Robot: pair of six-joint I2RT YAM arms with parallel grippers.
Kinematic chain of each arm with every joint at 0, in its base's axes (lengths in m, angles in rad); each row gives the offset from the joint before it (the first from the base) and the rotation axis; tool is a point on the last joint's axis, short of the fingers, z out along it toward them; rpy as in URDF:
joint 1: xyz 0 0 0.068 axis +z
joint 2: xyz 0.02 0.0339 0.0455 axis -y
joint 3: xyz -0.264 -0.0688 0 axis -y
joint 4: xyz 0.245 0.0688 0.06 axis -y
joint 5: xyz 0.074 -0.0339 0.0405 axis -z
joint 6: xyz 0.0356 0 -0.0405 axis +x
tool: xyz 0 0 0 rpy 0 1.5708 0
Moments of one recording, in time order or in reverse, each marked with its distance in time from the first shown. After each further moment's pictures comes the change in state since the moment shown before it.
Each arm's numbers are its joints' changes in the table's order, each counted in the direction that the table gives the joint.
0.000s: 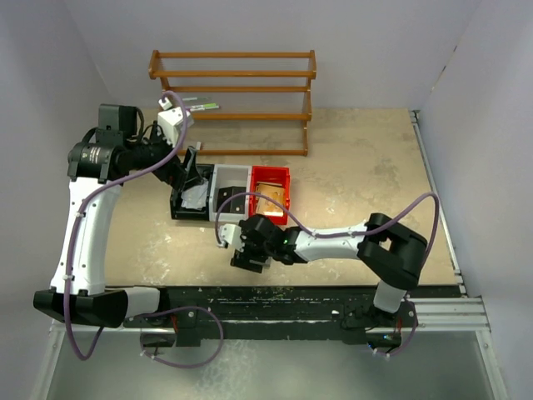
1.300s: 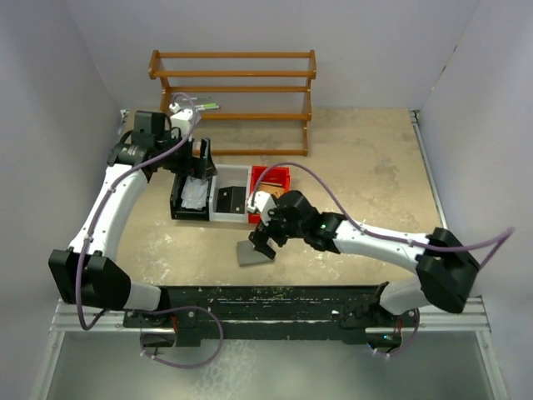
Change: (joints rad) left arm -0.063 -0.124 -0.272 0.429 -0.198 -0.393; right arm -0.168 0.379 -0.136 -0.041 -0.119 0.278
